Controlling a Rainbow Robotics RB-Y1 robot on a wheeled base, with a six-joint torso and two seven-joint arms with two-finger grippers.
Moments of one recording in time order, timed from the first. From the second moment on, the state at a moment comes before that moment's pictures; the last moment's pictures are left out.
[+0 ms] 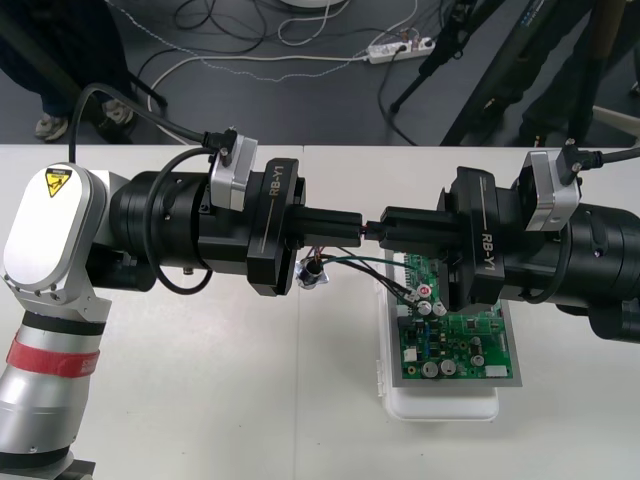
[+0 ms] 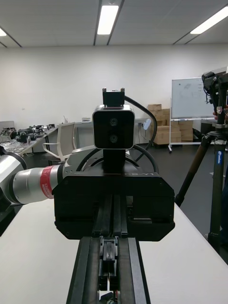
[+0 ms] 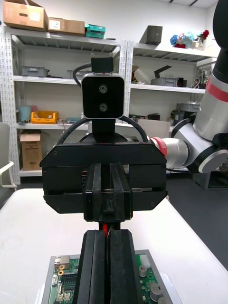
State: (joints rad) right arm -0.14 -0.57 0.10 -1.99 0.95 -1.12 -0.11; left arm -0.37 0.23 -0.05 -1.76 -1.23 -1.47 0.21
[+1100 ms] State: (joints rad) right arm -0.14 -0.61 0.09 -1.92 0.91 -1.23 -0.10; left arm -0.37 0.24 -0.05 -1.75 -1.20 -1.47 0.21
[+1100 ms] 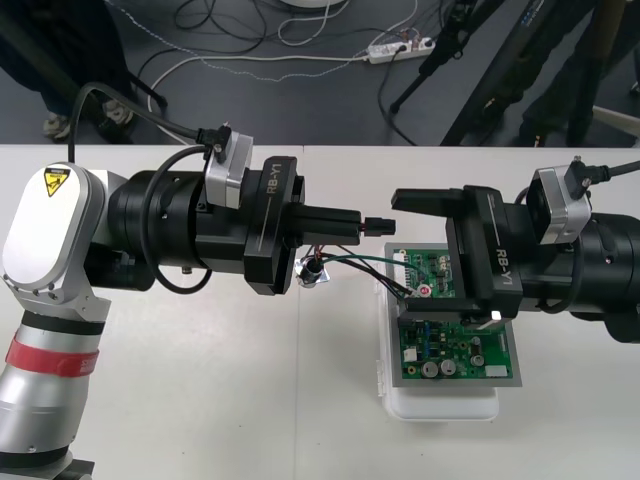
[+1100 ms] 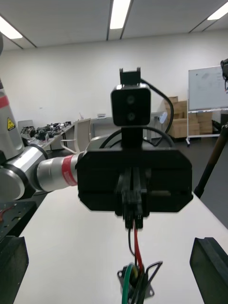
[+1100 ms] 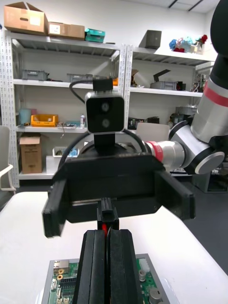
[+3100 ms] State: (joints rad) right arm -0.14 -0.89 -0.12 -1.84 1.41 -1.56 -0.27; left arm -0.28 0.49 -0.06 -1.55 -1.06 -1.47 0.06
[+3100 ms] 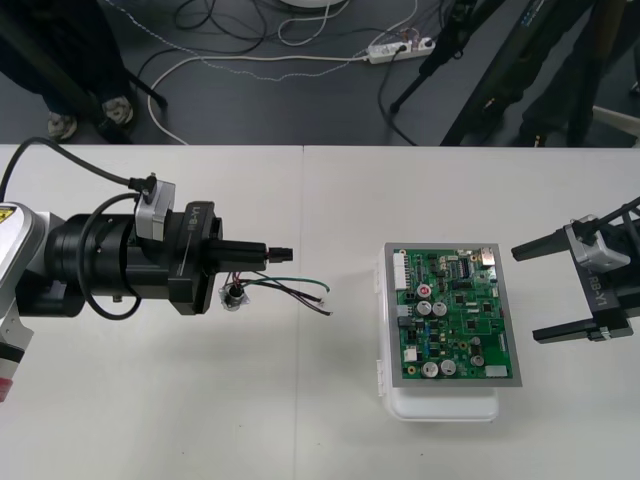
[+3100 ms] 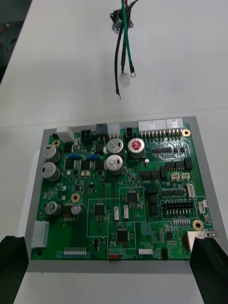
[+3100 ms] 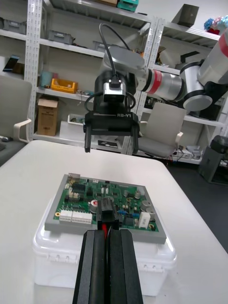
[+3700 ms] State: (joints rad) right arm -0.14 -0.90 -0.12 -1.92 1.73 -1.56 -0.34; left arm -0.34 0.52 -0.22 -1.26 -1.02 -1.47 -0.09
